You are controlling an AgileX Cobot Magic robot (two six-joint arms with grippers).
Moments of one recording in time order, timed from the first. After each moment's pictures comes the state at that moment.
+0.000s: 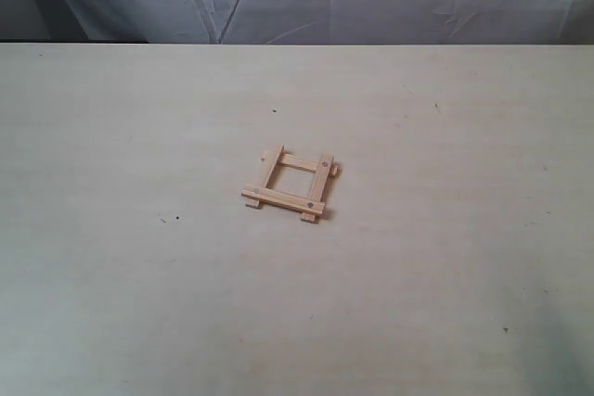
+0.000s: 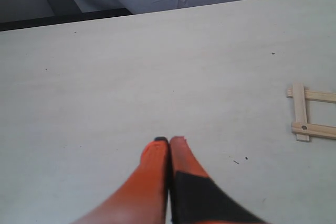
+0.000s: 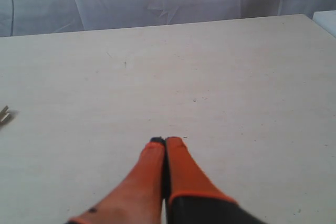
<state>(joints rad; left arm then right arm) -0.49 0.69 -0.74 0.62 0.88 -0.67 -0.03 0.01 0.00 0.05 0.38 0.03</state>
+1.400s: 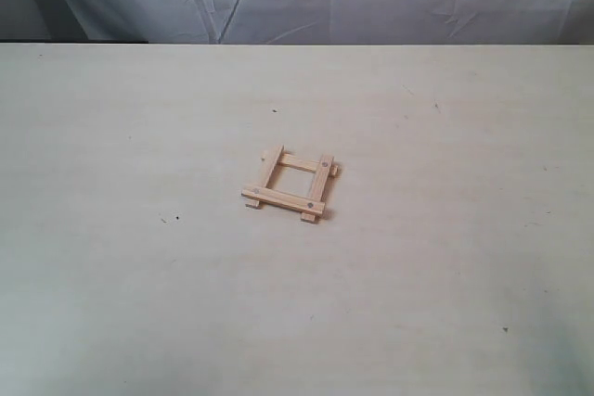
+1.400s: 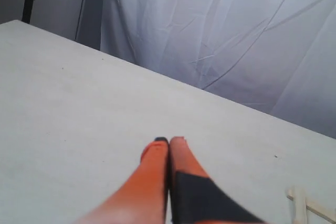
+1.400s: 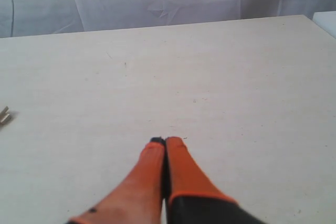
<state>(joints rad) 0.12 0.02 -0.01 0.31 0.20 -0.67 -0.03 0.01 0.00 0.05 0.38 0.03</state>
